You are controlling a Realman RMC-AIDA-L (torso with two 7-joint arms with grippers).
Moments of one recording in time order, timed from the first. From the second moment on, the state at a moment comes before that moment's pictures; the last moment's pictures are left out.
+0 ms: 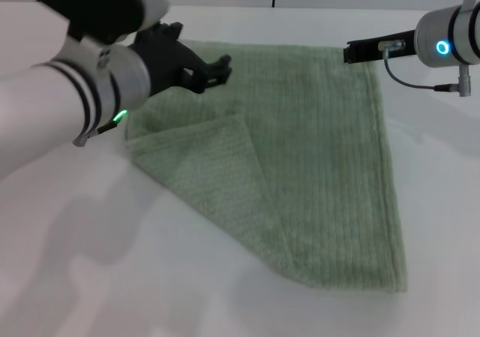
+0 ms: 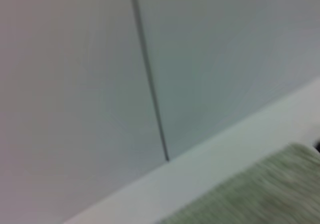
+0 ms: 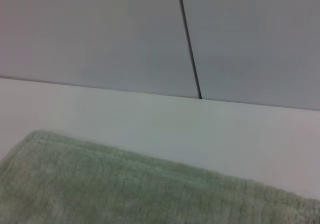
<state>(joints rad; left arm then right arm) -0.17 -2.01 -1.18 -1.61 2.88 -0.48 0.12 0.71 2.07 1.79 0.95 -2.45 0.86 -0.33</state>
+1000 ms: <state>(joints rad) -0.21 -2.07 -1.15 -1.66 2.86 -0.77 0.23 0.77 2.06 1.78 0.78 -2.46 0.84 -0.34</state>
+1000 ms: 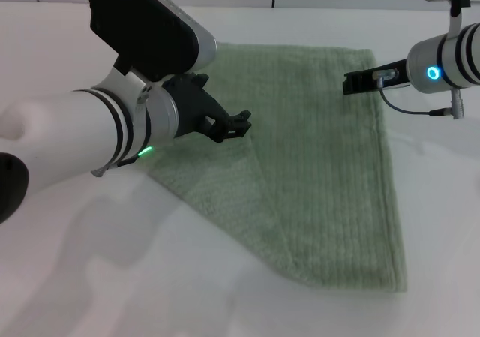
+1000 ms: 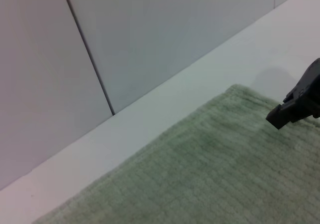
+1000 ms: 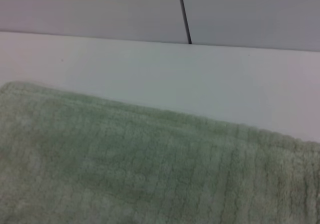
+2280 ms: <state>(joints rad) -0.27 -2.07 -1.07 -1.56 2.87 -0.70 0.23 0.78 2.06 1.78 0.71 -2.47 0.79 -0.34</state>
